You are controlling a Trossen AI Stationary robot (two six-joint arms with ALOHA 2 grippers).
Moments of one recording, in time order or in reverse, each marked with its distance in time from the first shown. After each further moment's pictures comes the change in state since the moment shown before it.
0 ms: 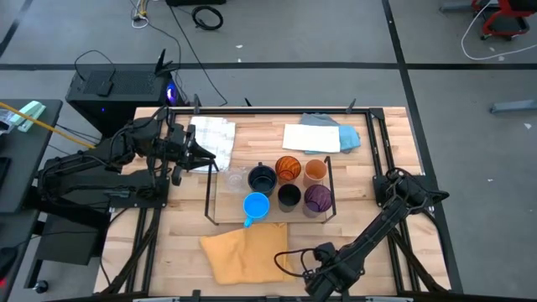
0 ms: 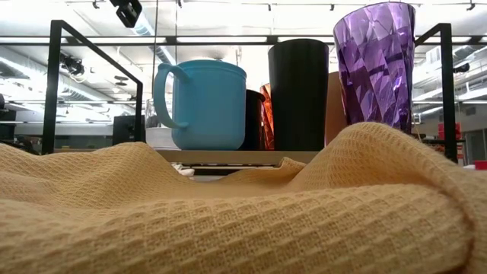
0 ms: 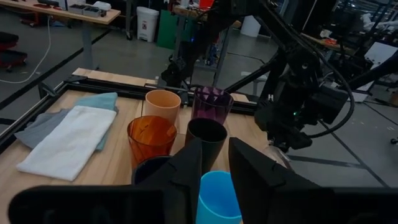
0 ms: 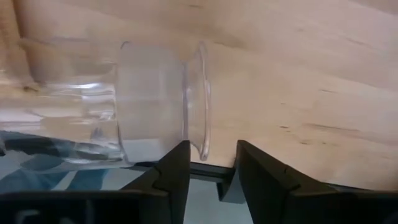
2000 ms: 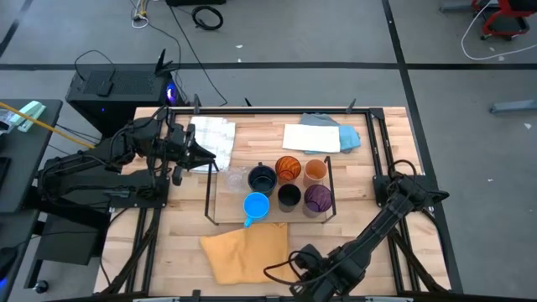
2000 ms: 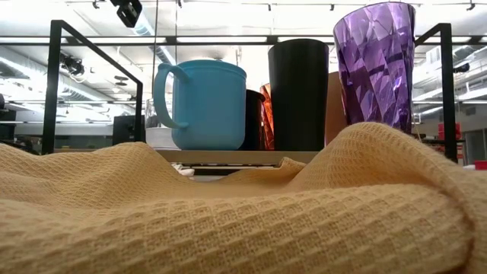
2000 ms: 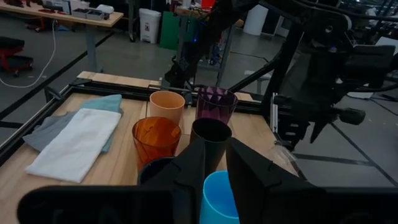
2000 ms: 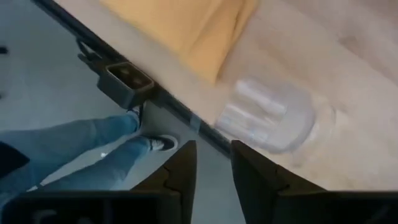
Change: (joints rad) left arm 0.001 0.001 0.000 0.000 -0.012 0.028; right arm -0.018 0.002 0.290 -0.047 0.260 -0.406
